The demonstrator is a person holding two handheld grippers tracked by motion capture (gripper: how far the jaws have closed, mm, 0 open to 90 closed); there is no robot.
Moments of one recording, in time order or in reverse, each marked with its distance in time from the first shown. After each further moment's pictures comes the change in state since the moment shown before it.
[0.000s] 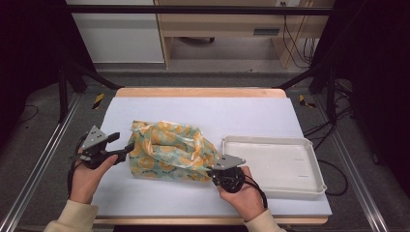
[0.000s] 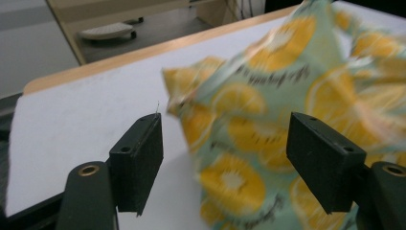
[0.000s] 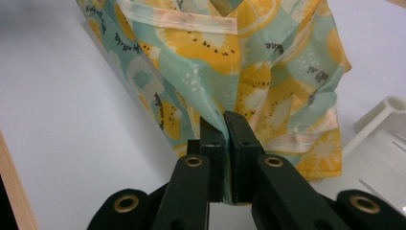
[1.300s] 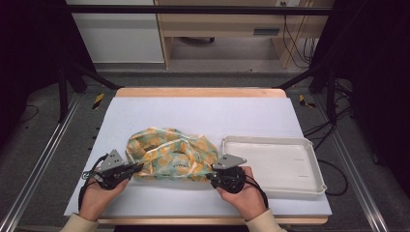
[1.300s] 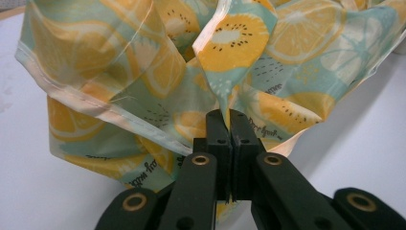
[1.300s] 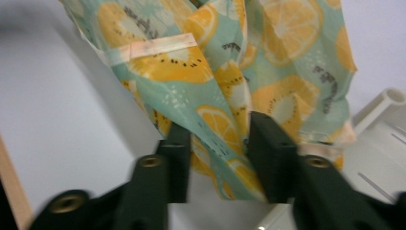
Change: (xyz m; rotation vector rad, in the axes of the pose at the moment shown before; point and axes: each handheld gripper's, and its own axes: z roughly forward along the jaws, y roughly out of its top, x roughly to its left) left arm -0.033 -0.063 0.005 0.145 -0.185 0.086; right arm -0.002 0.001 0.000 0.010 0.010 0.021
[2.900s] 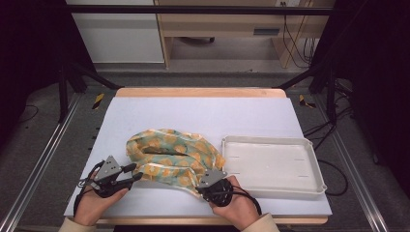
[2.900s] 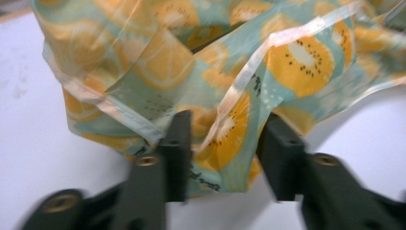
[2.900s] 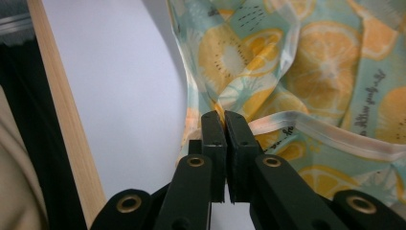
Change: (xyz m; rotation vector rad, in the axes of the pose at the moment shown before) left arm -0.016 -0.007 -0.017 -0.035 0.039 0.034; right arm 0.042 -0.011 0.018 0.119 0.110 -0.214
